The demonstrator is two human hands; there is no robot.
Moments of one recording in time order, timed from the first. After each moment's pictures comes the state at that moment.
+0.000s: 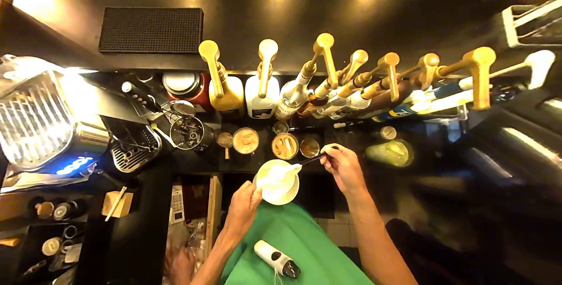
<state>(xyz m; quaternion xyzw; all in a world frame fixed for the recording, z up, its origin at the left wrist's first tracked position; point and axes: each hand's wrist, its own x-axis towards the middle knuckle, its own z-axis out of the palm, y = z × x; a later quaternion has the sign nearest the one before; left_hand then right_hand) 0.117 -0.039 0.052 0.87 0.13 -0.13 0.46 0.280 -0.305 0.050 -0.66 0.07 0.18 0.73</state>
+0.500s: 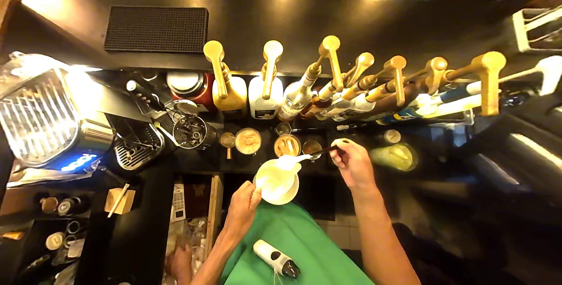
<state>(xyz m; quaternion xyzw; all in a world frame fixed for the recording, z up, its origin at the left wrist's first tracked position) 0.115 -0.036 0.051 0.86 0.14 -0.10 0.47 0.301 -0.310 0.056 -0.64 0.09 0.16 0.75</state>
